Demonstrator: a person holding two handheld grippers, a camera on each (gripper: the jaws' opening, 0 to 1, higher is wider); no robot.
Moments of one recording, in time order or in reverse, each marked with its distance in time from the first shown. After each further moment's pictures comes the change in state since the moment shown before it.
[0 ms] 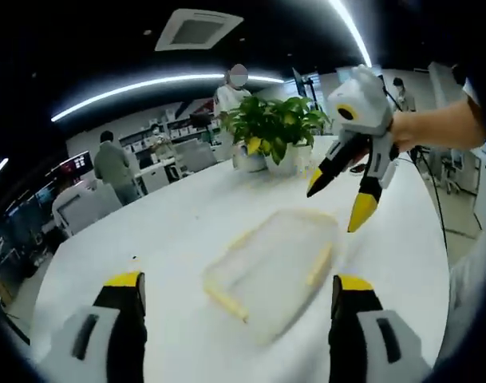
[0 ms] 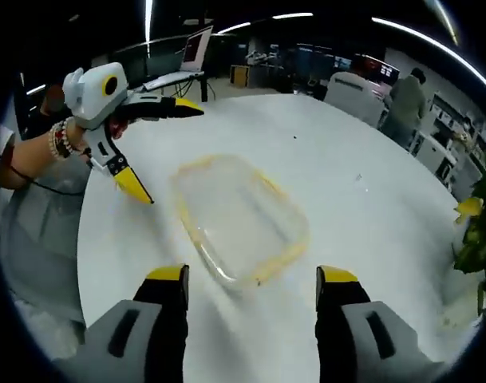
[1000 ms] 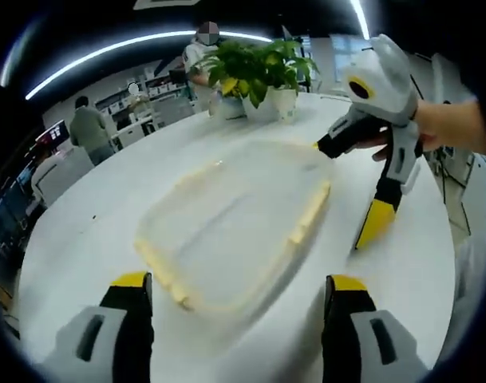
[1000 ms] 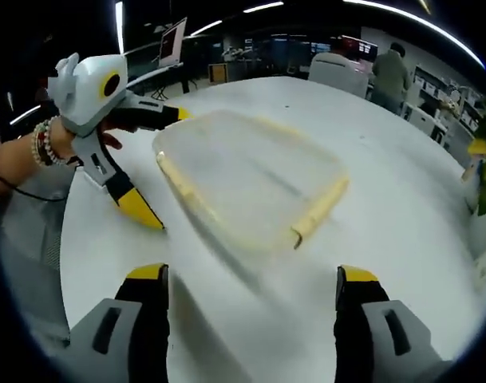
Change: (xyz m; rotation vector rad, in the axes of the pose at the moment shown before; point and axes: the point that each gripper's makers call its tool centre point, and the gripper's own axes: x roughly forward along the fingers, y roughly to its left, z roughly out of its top) left arm 0.043 -0.034 -0.052 0.015 0.235 -0.097; right arm 0.049 0.016 -0.041 0.103 0.032 -0.034
